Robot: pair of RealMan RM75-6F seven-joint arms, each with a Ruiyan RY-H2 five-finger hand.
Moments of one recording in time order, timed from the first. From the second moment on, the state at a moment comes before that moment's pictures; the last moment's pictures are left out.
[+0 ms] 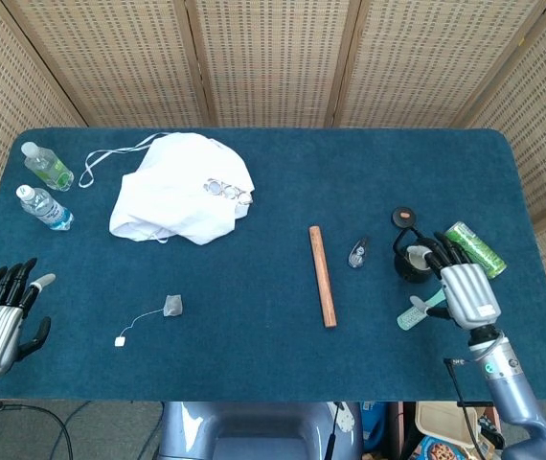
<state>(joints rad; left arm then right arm) -0.11 -1.13 -0.03 -1.73 1.53 1.48 0.20 0.35 -1.21 0.19 -1.60 -1.47 1.22 0.03</state>
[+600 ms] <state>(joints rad) -0.11 -1.12 -0.04 -1.73 1.52 1.47 0.20 0.57 -1.17 0.21 -1.54 -1.42 0.93 0.04</state>
